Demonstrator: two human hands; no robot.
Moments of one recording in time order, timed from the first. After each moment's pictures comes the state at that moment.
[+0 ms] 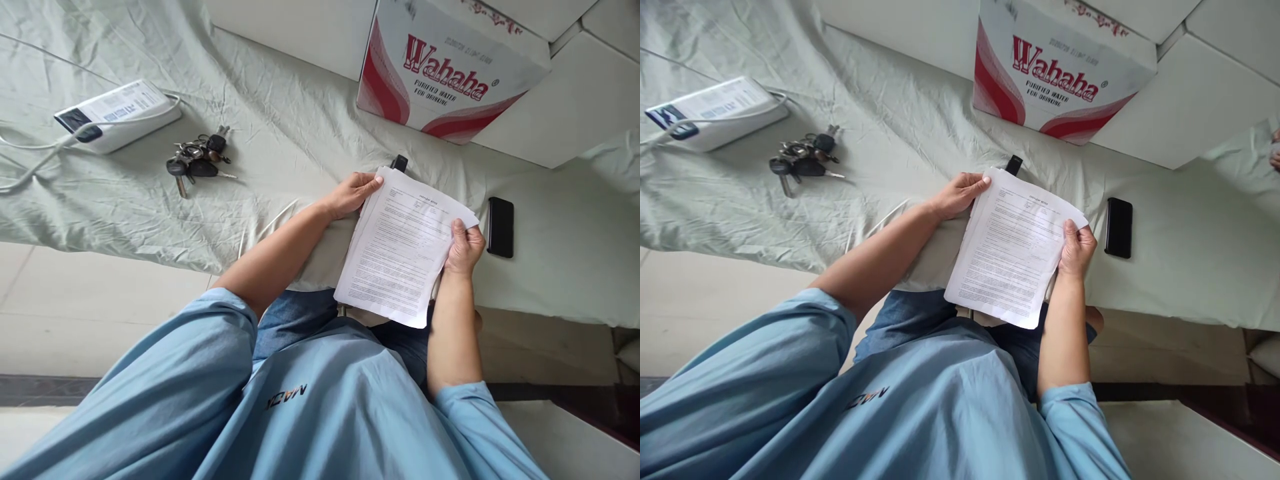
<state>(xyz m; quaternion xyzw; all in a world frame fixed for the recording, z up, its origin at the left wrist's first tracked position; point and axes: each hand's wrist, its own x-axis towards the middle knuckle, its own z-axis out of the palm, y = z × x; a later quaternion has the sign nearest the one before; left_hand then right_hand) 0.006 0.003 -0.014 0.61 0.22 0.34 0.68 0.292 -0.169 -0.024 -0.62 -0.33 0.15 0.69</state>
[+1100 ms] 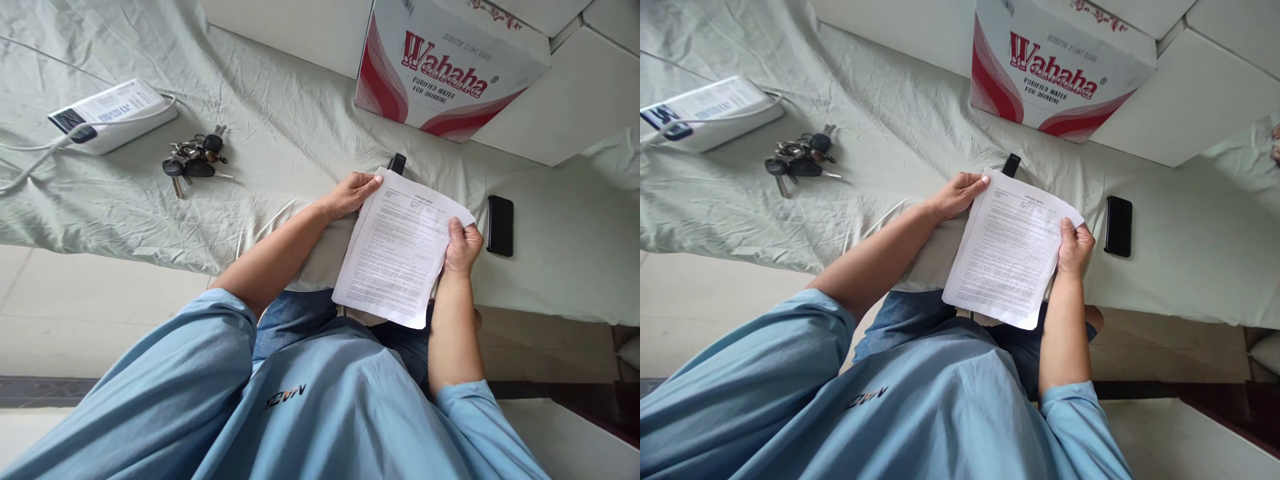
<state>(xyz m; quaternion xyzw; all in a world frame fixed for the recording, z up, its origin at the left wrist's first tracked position) 0.003 0.000 -0.005 0.65 0.21 0.32 0.66 0.296 -0.173 -0.024 -0.67 -0.38 0.12 0.63</state>
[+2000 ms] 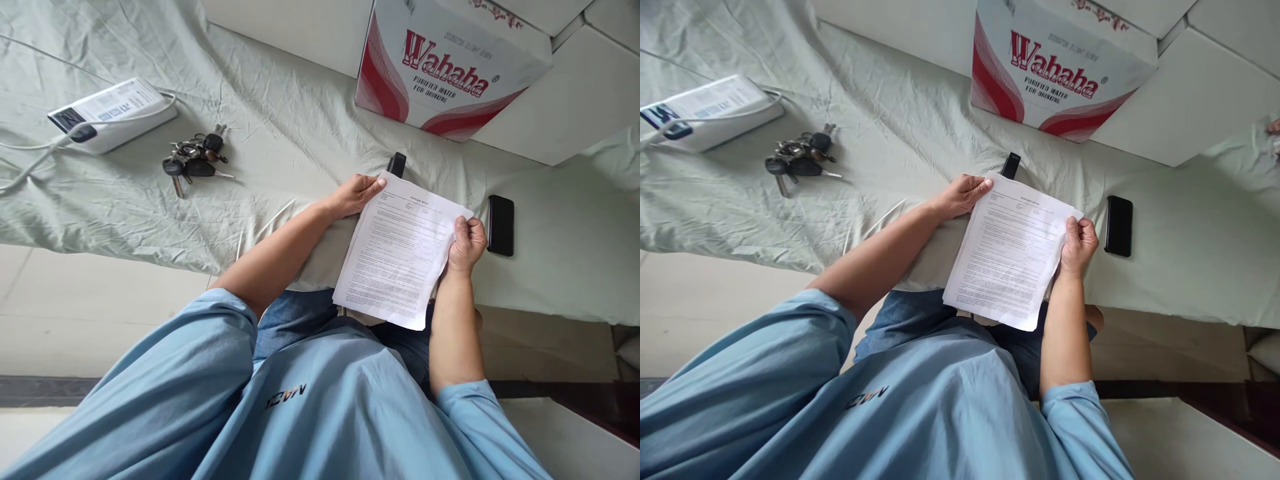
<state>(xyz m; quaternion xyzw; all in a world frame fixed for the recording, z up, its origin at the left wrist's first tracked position) 0.006 0.000 -0.001 0.72 0.22 0.32 0.57 0.306 -0.170 -0.028 -0.67 -0.39 0.06 0.63</state>
